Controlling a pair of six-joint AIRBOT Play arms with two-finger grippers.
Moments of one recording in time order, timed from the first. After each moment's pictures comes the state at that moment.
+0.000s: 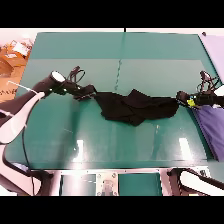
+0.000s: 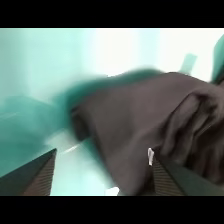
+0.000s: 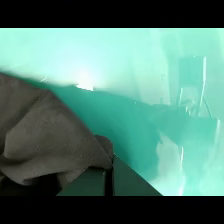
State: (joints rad) left arm -0.21 -1.76 1.30 0.69 -0.90 -1.29; right arm -0.33 -1.23 0.91 -1.19 0.92 1.46
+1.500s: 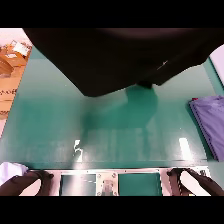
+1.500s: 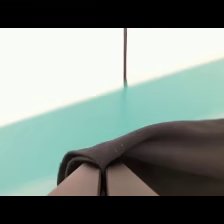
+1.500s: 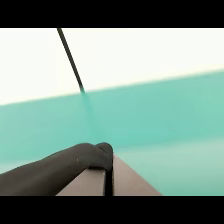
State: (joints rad) left arm -0.09 -1.01 1.87 1.26 -1.00 -1.31; right arm -0.34 -0.95 1.64 -1.14 0.96 1.45
